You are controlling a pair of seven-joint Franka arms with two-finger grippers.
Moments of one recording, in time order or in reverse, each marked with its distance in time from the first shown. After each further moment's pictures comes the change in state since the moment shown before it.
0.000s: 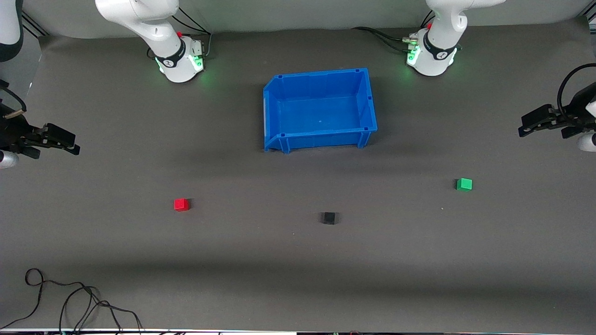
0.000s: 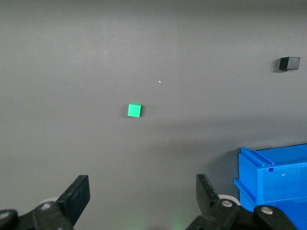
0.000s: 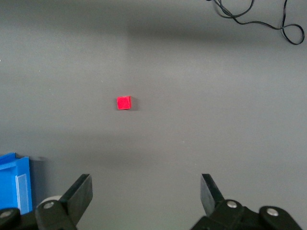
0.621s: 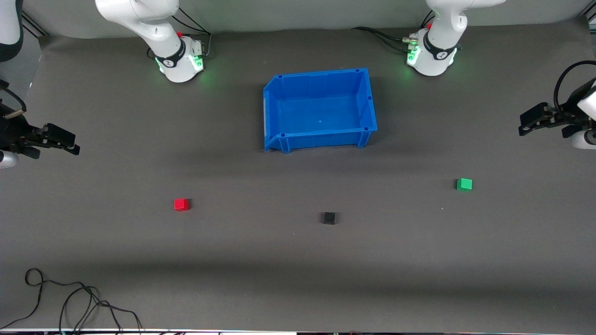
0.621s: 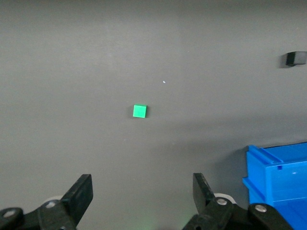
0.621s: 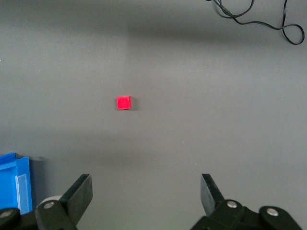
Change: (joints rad) left arm -0.011 -0.005 -0.004 0.003 0.022 -0.003 0.015; right arm 0.000 0.000 0.000 0.000 0.000 0.000 0.000
